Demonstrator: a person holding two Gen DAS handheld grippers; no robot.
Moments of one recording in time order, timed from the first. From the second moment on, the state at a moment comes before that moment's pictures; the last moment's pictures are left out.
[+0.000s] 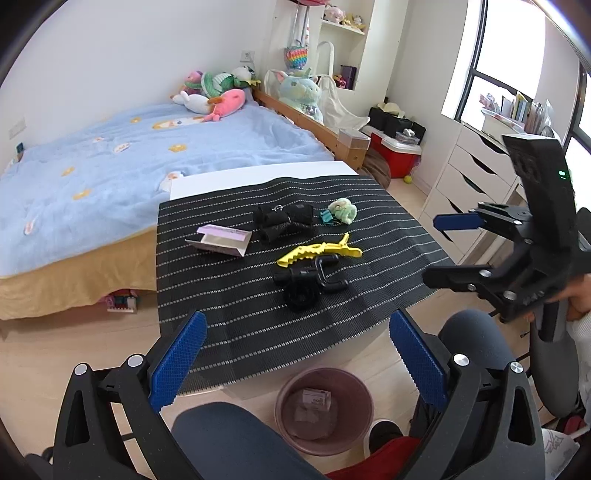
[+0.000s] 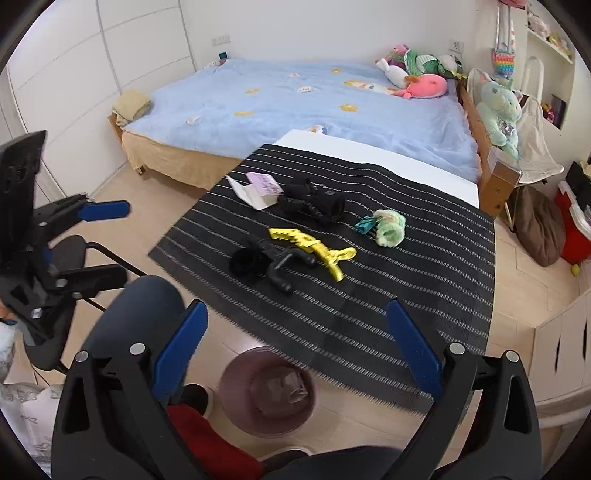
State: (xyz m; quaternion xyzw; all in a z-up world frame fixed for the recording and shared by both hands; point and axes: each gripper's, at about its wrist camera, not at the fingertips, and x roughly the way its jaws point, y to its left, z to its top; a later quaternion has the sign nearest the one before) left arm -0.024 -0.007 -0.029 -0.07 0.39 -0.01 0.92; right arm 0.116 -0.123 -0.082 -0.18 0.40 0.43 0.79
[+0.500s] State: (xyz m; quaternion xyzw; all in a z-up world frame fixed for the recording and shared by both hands) left arm -0.014 0.007 -0.041 -0.08 0.41 0.00 0.91; right arm 0.175 -0.091 -0.126 -0.23 0.43 0.42 0.76
